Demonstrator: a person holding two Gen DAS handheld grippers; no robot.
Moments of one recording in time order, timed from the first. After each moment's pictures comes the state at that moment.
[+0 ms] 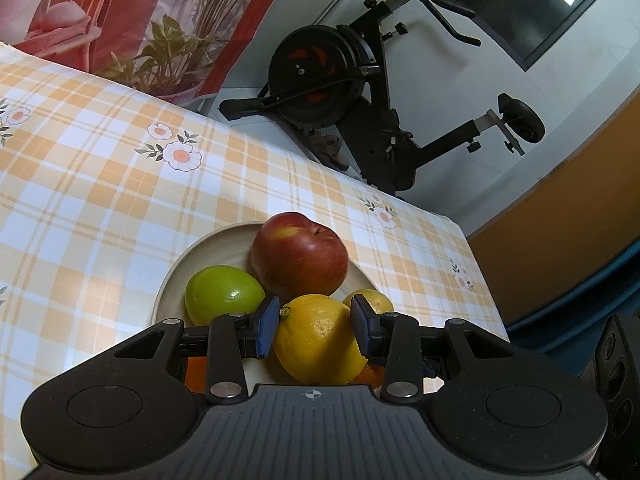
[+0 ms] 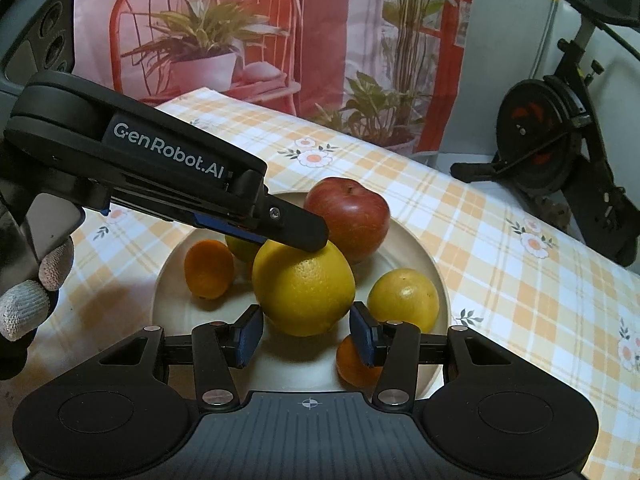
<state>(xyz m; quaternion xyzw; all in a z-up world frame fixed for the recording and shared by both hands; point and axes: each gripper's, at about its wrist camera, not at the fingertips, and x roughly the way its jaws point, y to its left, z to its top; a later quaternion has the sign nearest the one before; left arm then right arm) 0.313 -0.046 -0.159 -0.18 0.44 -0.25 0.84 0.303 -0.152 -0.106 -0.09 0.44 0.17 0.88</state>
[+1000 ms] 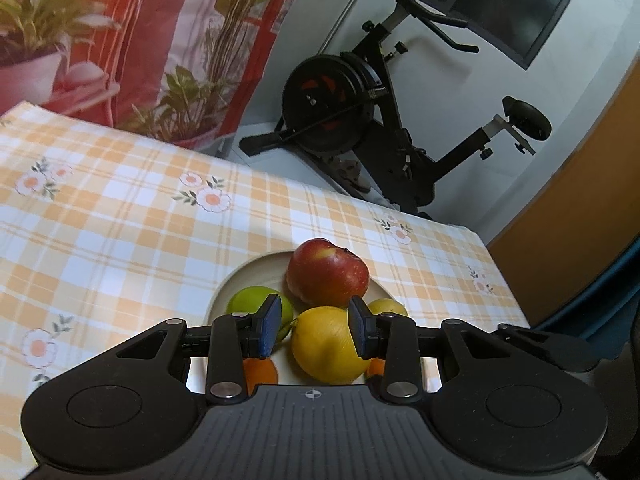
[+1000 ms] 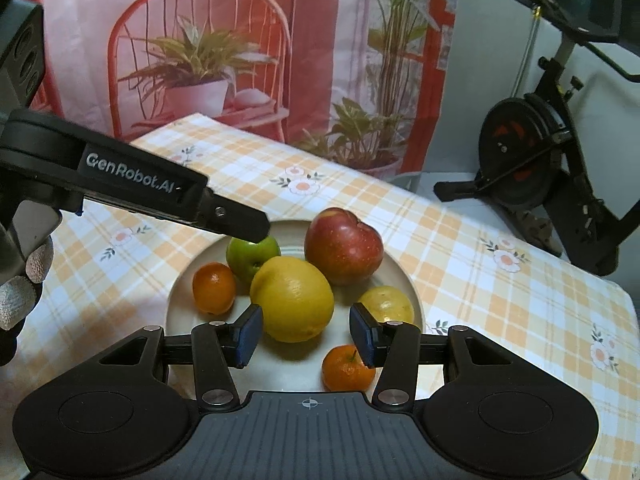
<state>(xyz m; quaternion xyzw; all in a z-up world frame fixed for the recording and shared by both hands) 0.285 -0.033 -0.125 -0.12 0.39 -0.22 0.88 0.281 -0.157 -0.075 -0.09 0.41 0.15 0.90</state>
